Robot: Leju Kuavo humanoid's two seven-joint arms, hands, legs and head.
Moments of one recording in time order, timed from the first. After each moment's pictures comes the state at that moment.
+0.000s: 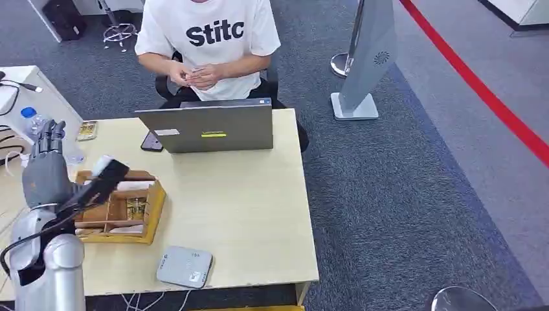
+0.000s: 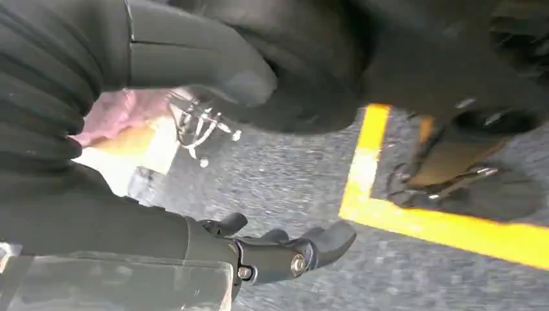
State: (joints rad) left arm -0.34 -0.04 0.21 -1.55 -1.53 0.10 -0.08; right arm -0.11 0.03 0.77 -0.11 -0.63 -0.05 0.22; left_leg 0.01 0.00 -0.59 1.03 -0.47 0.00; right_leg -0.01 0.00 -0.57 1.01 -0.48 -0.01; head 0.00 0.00
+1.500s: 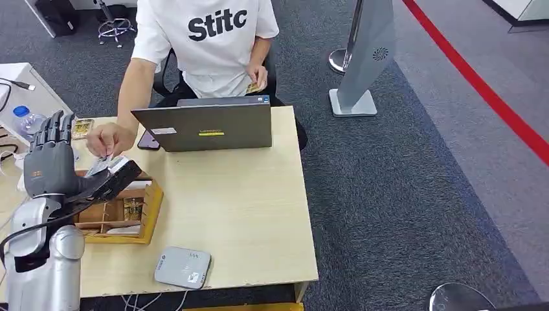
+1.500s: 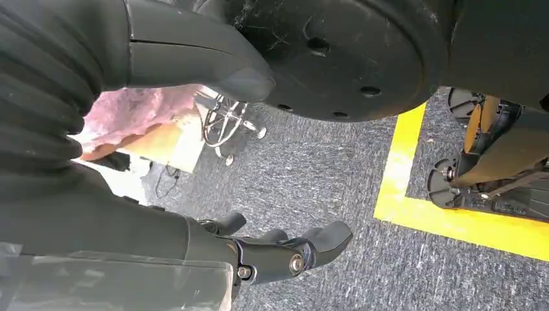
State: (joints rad) left arm -0.37 0.03 0.13 -1.51 -1.31 0.11 -0.07; right arm -0.08 0.02 0.80 -0.11 -0.64 -0.05 0.22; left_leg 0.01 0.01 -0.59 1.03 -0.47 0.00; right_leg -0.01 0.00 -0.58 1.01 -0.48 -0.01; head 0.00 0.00
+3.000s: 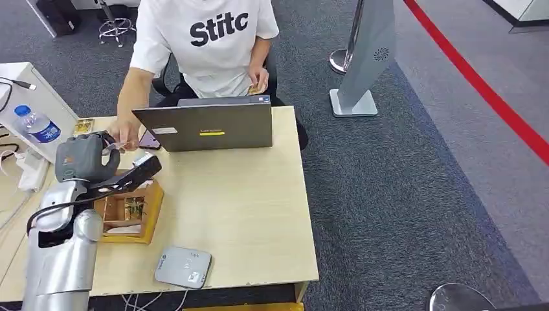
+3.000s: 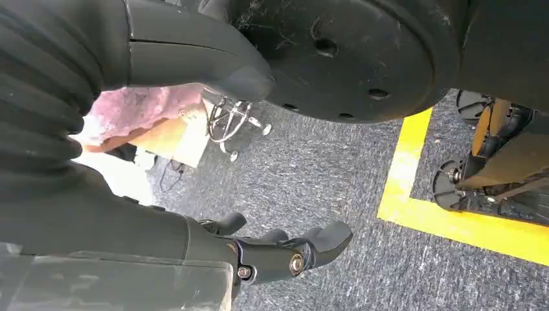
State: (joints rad) left arm -0.49 0.03 0.06 -1.31 -1.38 0.08 -0.05; right arm -0.09 0.02 0.83 -0.11 -0.64 -0.03 0.23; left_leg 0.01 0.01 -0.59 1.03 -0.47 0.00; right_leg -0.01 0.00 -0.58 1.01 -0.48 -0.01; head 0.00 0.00
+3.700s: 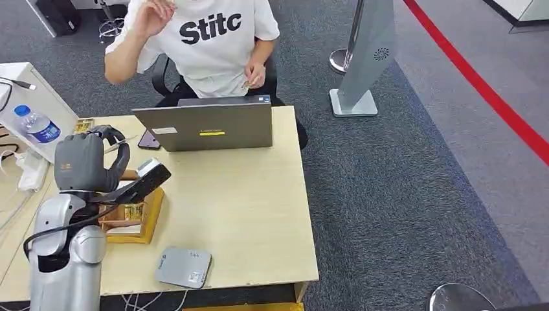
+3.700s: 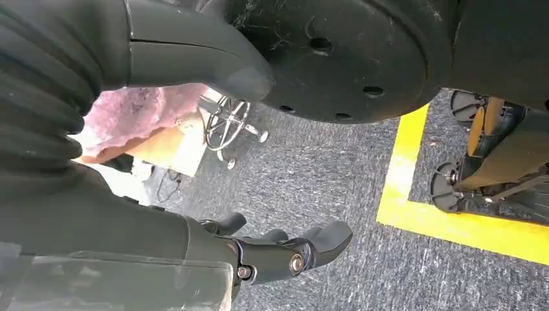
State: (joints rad) left arm -0.34 -0.04 0.00 -1.65 -1.26 0.08 -0.12; right arm -0.09 0.02 0.83 -0.11 -0.68 -0.04 0.23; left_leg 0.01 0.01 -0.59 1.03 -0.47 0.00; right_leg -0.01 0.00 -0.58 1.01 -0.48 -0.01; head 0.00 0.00
